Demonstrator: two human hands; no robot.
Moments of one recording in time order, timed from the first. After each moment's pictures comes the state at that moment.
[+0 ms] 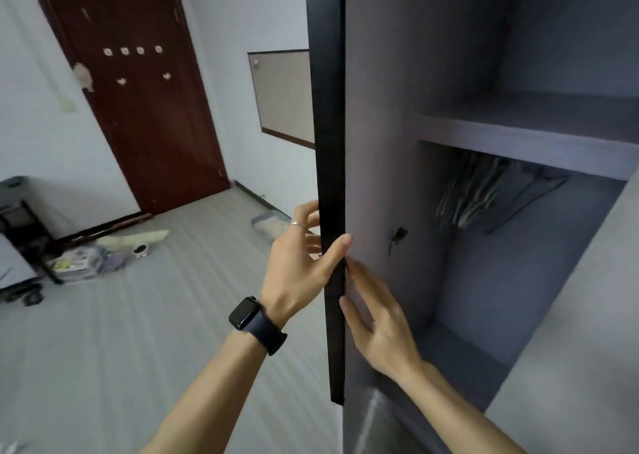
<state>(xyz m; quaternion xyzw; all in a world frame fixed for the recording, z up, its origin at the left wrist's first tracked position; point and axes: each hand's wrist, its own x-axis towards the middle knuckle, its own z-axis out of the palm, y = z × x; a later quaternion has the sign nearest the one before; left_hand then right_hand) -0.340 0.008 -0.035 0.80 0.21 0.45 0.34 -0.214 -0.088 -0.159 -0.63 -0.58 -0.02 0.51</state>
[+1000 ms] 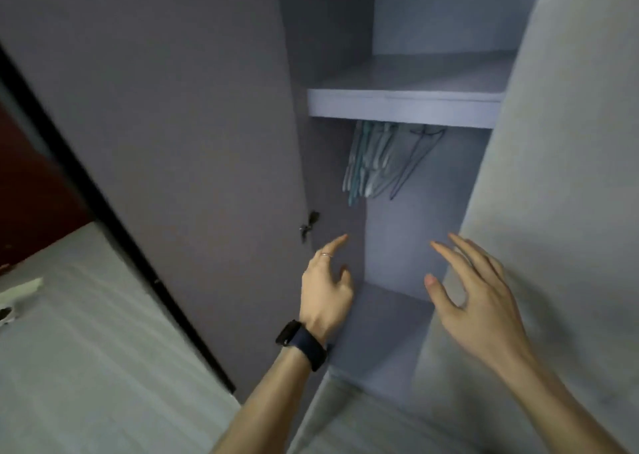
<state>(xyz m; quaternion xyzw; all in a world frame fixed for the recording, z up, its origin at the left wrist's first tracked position) -0.218 -0.018 -0.133 0.83 0.22 0.28 0.43 -0.118 -0.219 -0.131 -0.85 -0.34 -0.18 0.37</state>
